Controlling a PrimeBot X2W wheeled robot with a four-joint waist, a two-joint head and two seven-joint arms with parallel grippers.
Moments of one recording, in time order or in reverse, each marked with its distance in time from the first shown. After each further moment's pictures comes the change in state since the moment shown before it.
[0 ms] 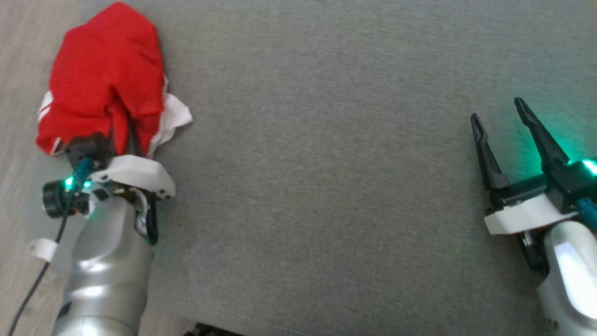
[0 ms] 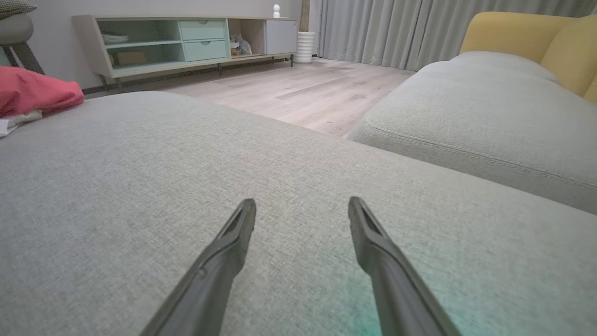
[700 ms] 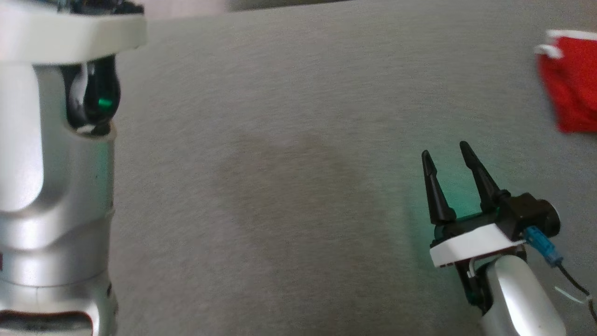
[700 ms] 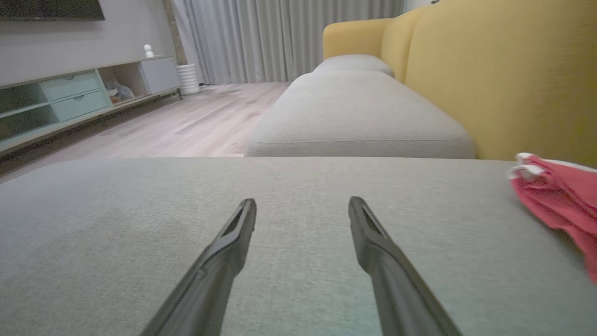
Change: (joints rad) left arm -0.172 0.077 -0.140 -0.937 -0.195 -0.141 0.185; right arm 0.070 0.215 0.011 0.054 0.069 0.000 0.005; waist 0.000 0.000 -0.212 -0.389
